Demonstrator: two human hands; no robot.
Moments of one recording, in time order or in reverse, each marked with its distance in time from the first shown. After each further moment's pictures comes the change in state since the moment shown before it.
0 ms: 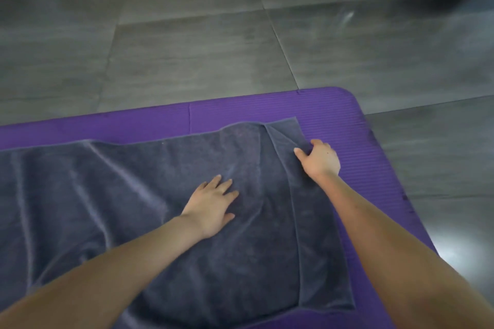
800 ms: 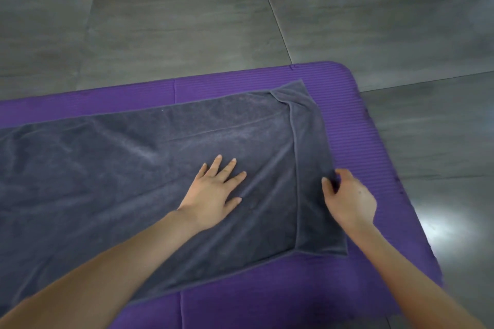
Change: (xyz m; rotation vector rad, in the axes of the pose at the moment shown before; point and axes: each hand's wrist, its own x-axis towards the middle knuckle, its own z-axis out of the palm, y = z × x) left_hand 0.010 0.028 0.015 -0.077 0.076 0.027; right_hand -0.087 0.091 -0.012 -0.082 0.102 0.027
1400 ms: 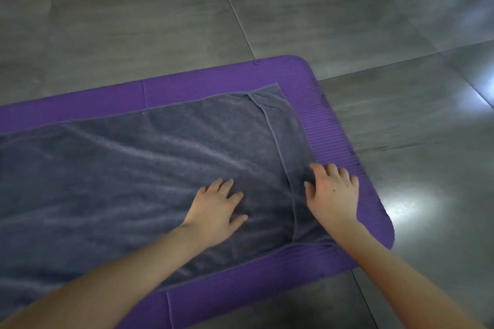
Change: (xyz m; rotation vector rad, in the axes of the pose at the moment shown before) left_hand -0.036 0.069 0.010 0.056 0.026 0.115; right_hand -0.054 0.029 -0.027 -0.320 0.191 -0.230
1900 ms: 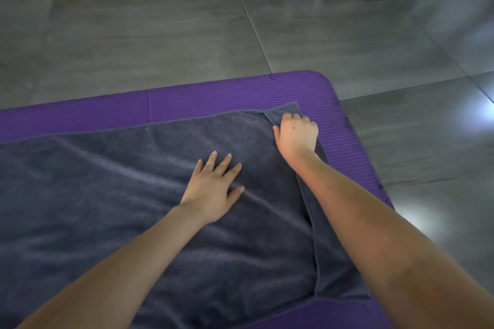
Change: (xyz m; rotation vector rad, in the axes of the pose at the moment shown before) left_hand 0.080 -0.073 -0.016 -0.080 0.022 -0.139; right_hand 0.187 -0.104 0.031 -0.059 -0.054 -0.107
